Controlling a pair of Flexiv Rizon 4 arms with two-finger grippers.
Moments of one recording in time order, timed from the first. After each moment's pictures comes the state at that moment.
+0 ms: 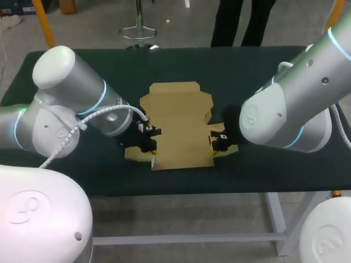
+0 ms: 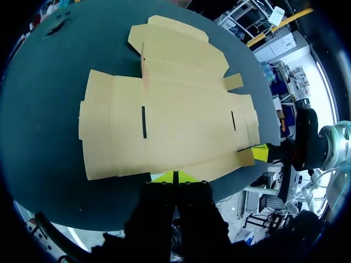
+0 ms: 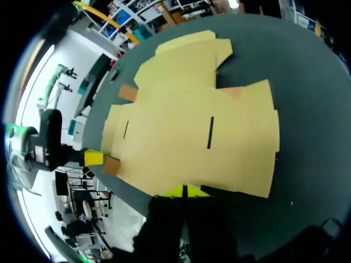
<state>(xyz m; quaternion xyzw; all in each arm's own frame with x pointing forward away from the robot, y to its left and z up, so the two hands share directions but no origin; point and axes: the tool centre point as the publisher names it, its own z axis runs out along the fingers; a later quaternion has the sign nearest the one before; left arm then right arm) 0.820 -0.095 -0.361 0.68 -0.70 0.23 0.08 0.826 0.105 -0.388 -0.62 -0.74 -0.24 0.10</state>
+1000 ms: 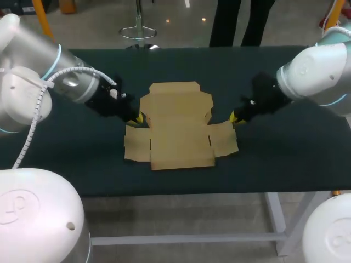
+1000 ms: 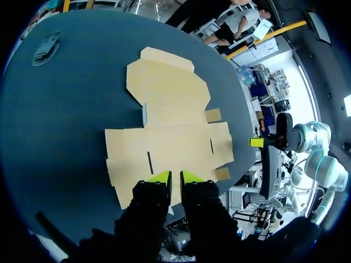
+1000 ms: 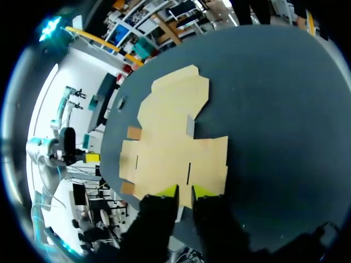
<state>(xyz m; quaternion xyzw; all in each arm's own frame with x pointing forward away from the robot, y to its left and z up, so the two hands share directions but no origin) 0.883 -0.051 -0.295 0.64 -0.69 0.30 0.14 0.894 0.045 -0.328 -0.63 -0.71 -0.29 0.15</state>
